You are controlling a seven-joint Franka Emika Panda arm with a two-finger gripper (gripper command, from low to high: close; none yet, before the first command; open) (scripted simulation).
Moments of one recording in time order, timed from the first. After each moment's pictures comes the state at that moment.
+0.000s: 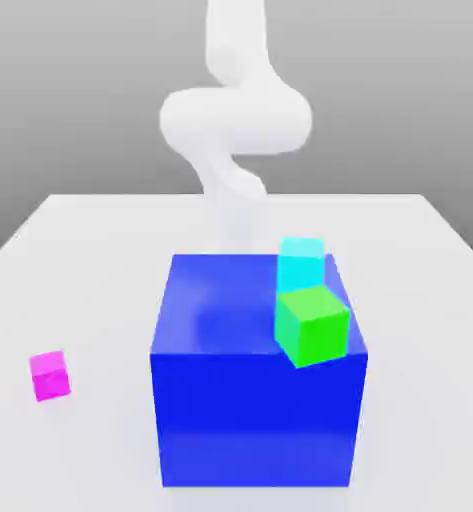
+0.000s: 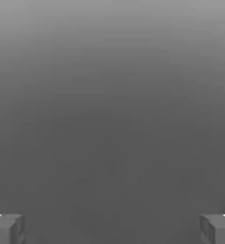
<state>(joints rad) -0.06 -0.71 -0.02 -2.34 -0.02 2.35 0.85</state>
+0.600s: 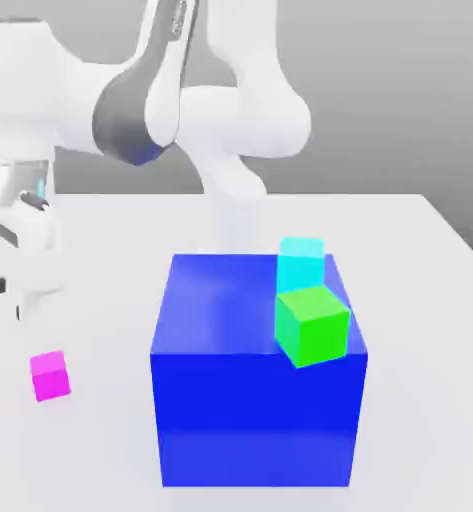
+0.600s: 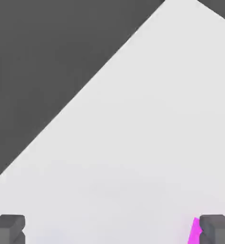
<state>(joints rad) -0.43 -0.05 -0.24 -2.66 -0.02 2.74 1.13</state>
